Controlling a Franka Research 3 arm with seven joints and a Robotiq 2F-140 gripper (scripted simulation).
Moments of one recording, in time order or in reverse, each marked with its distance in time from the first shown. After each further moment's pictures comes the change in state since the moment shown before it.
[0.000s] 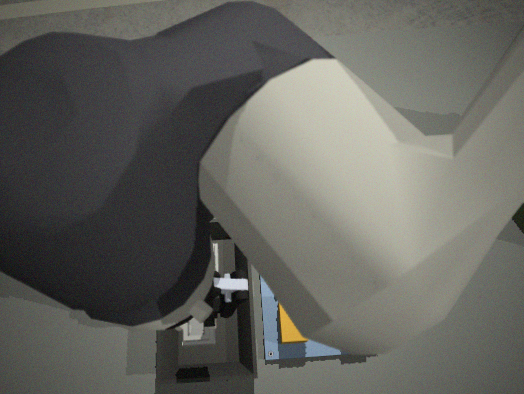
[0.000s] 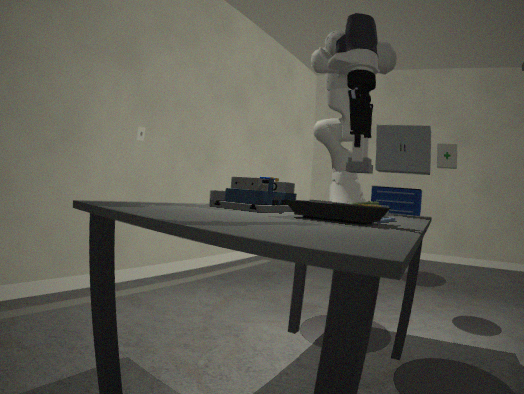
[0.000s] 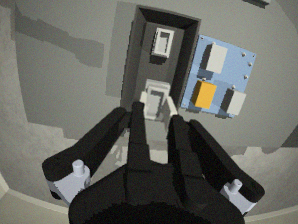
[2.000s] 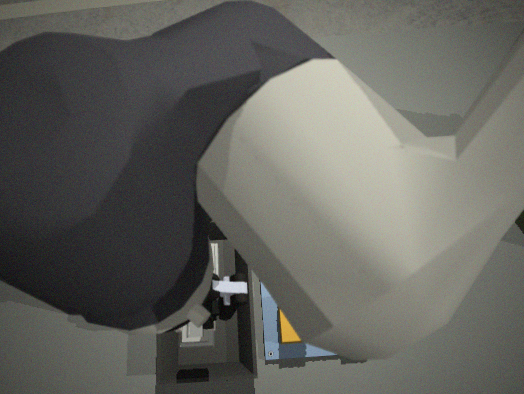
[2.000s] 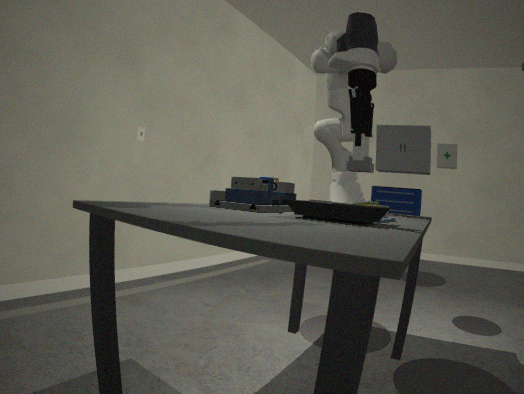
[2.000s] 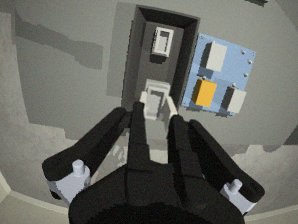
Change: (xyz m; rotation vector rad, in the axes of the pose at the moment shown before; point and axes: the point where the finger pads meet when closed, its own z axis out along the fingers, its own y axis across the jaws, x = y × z) arm -0.002 -0.001 -0.002 0.000 0.001 0.014
